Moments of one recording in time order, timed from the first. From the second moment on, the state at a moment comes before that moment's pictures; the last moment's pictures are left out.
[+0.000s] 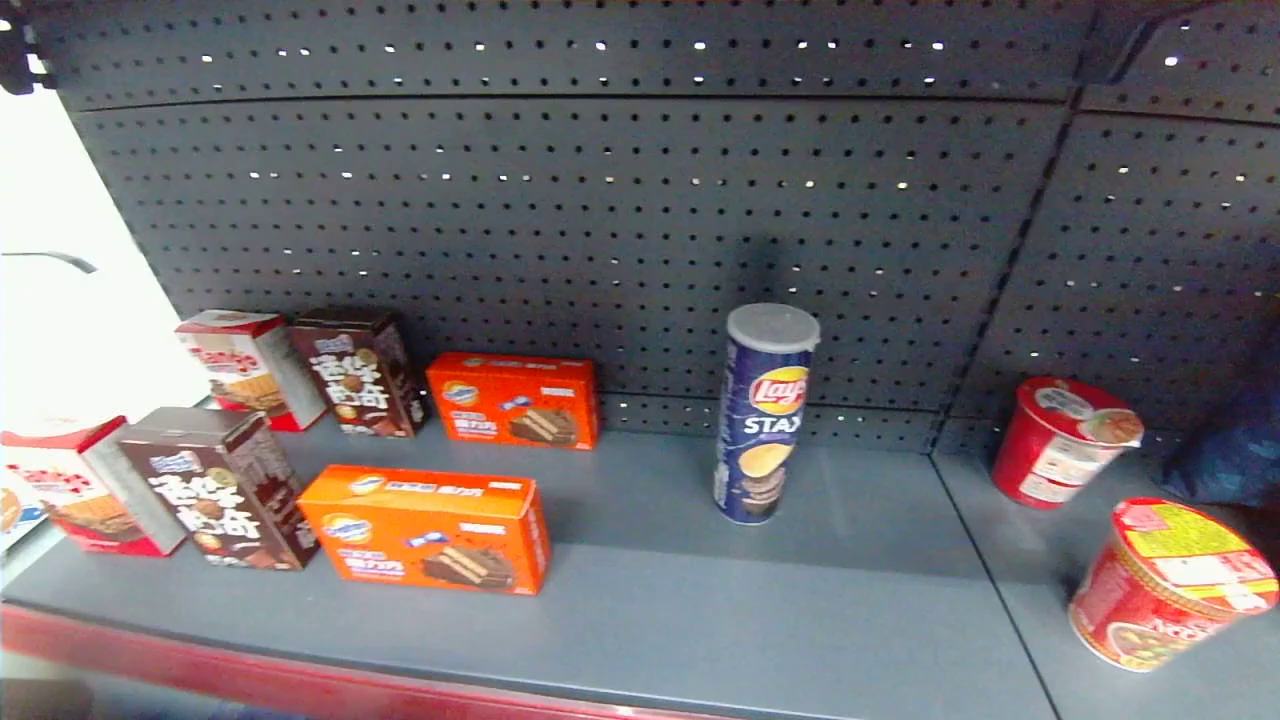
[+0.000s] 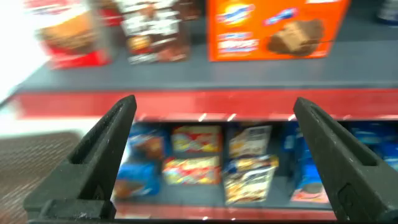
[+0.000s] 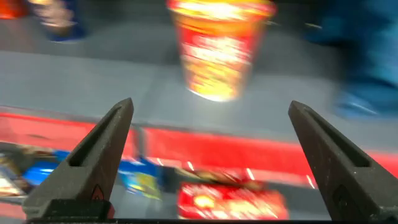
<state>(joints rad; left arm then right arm) -0.01 0.00 0.00 0.00 -0.05 0.04 0.00 0.00 0.00 0.00 0.03 -0.01</state>
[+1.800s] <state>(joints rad) -0.01 0.11 -0.19 0.12 -0.03 0.16 0.00 0.00 0.00 0.00 0.03 0.00</state>
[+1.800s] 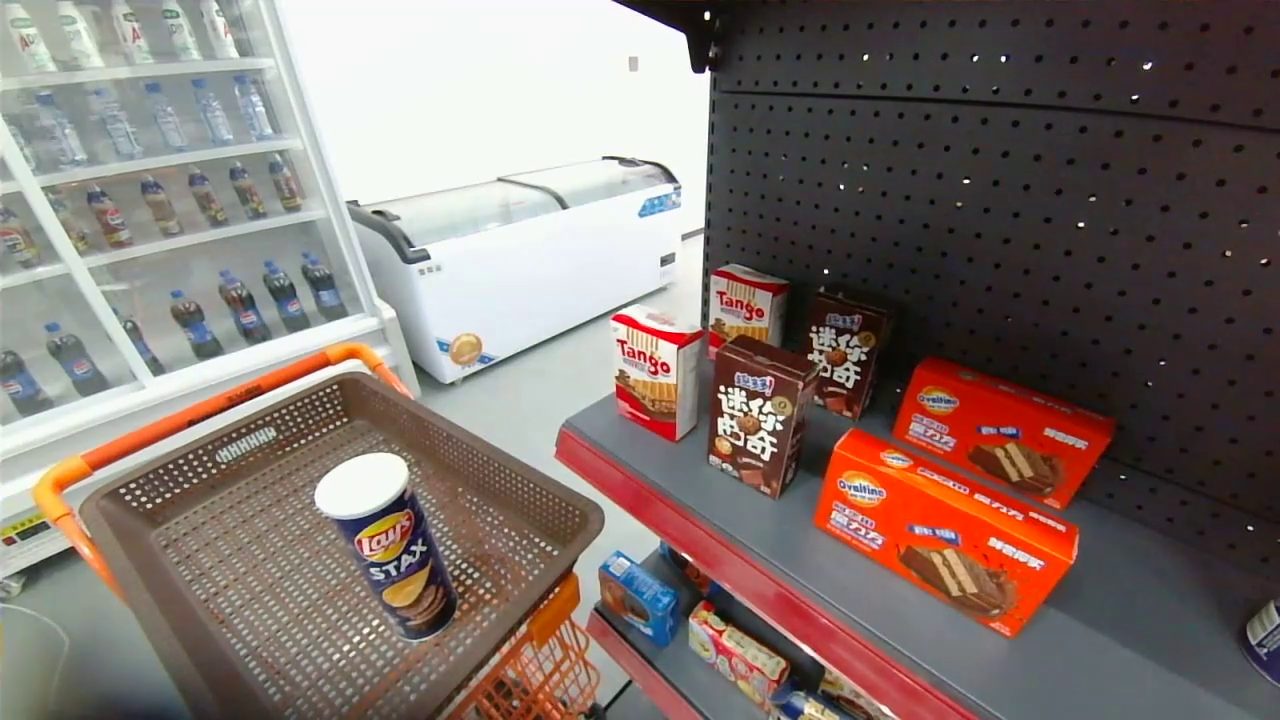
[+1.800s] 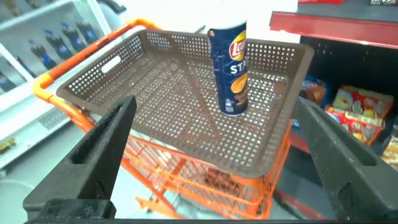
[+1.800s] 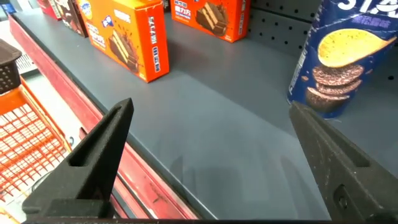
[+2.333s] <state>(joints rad) 0.04 0.73 -0.44 0.10 -0.11 0.20 0.00 0.00 0.00 0.00 0.03 0.00</state>
